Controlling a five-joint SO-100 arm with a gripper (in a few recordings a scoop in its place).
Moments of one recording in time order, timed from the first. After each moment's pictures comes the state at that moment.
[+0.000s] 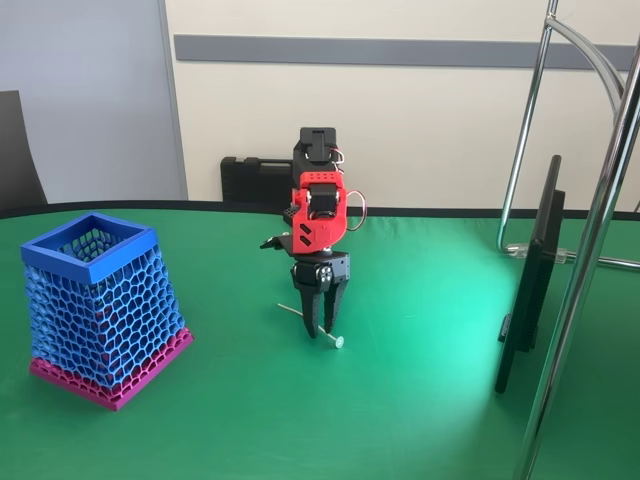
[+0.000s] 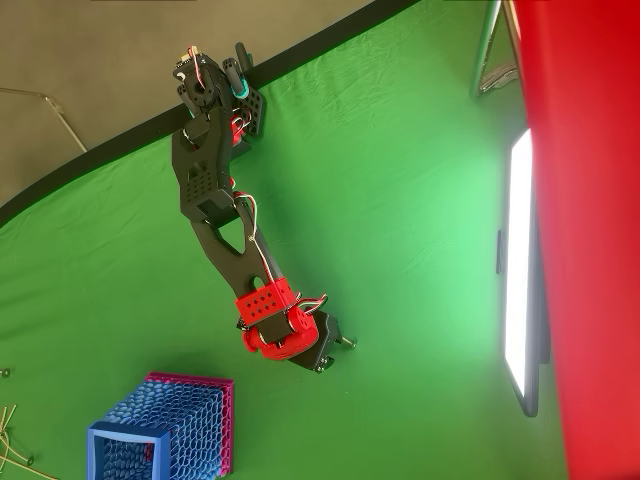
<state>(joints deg) -3.9 34.0 36.1 68.6 44.6</state>
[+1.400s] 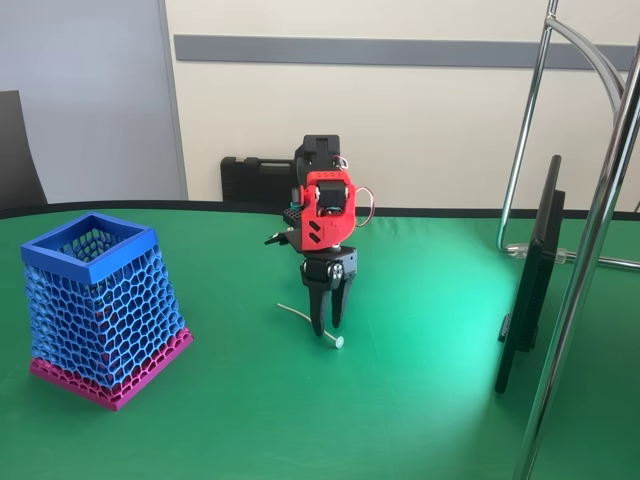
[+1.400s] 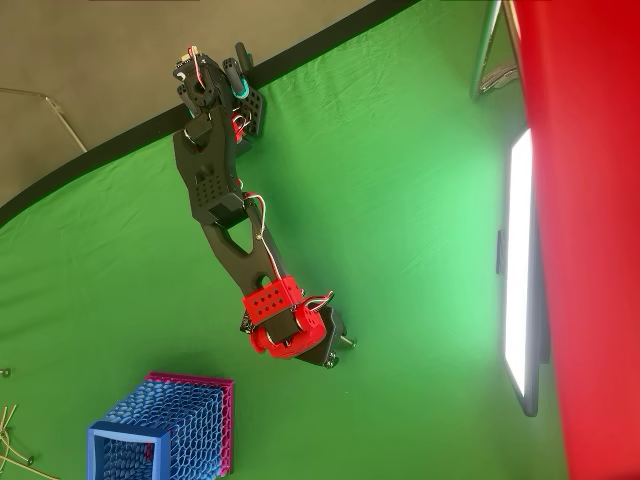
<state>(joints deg) -6.0 28.3 23.9 78.9 41.0</state>
